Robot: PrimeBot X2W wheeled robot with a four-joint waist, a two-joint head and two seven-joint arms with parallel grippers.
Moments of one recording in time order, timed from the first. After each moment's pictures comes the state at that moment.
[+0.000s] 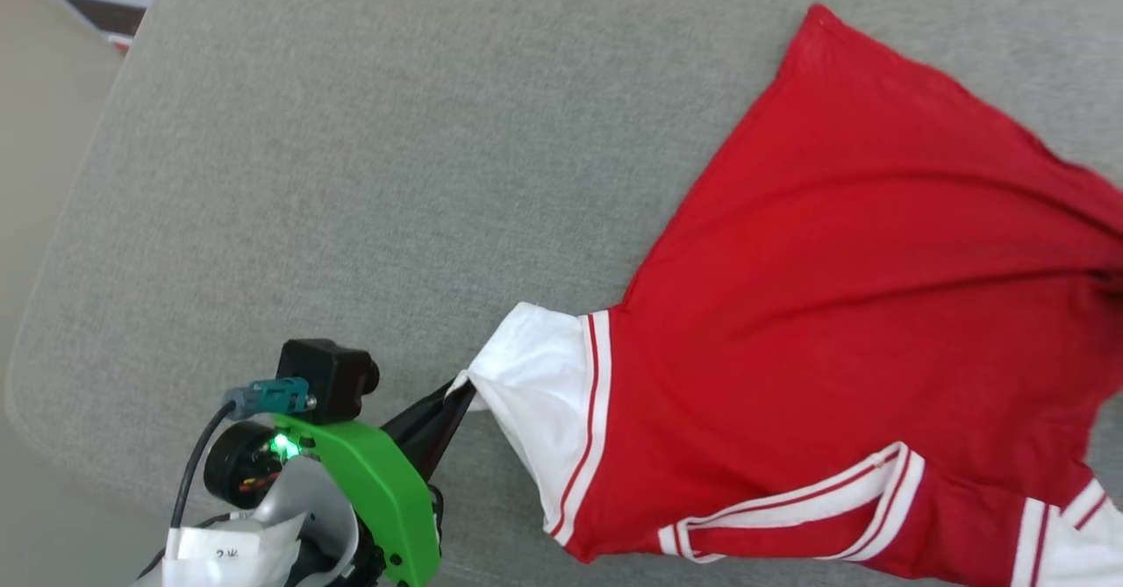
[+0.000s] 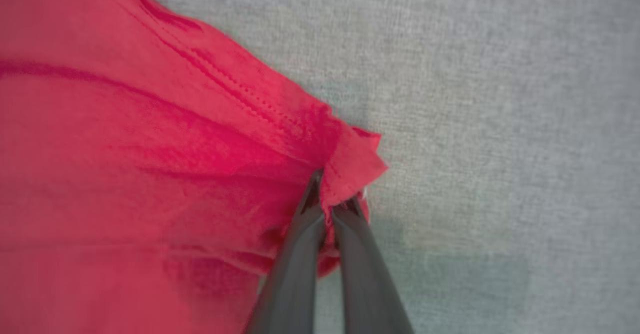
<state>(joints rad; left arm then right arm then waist) -0.30 0.73 -0.79 -0.34 -0.98 0.30 0.18 -0.61 -0.58 -0.06 0.45 0.48 0.13 0.97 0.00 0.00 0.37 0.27</state>
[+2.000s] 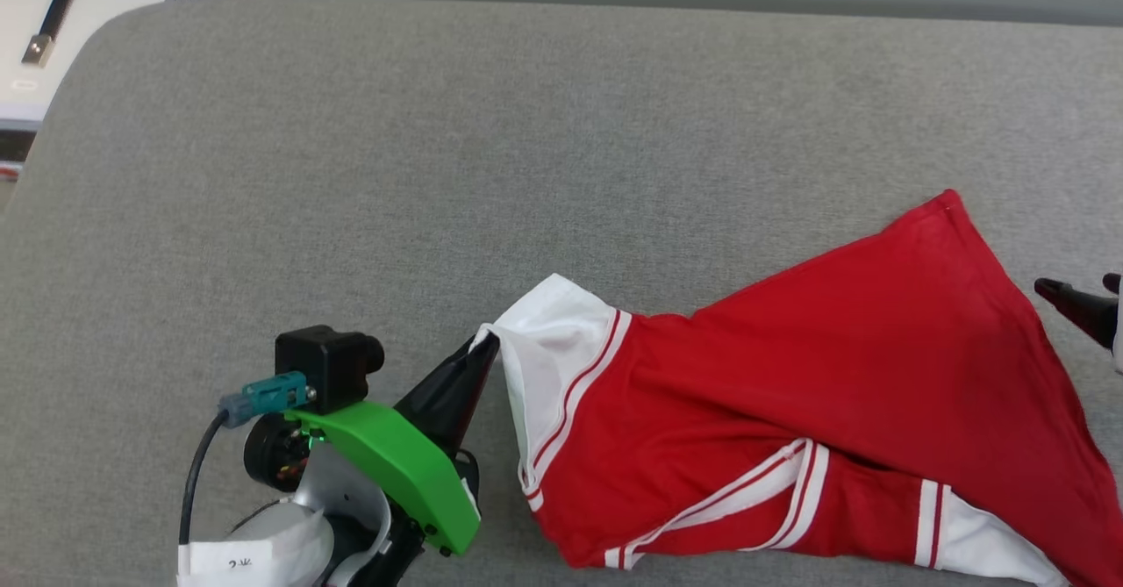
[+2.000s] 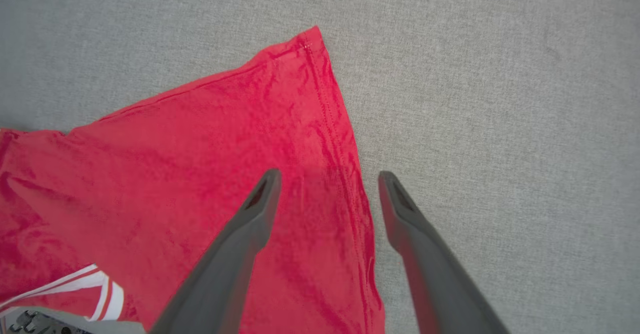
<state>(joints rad) -0.29 0.61 -0.75 -0.29 -1.00 0.30 0.02 -0.35 -0.51 -0.08 -0.07 0.57 0.13 1.10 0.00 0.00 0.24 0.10</state>
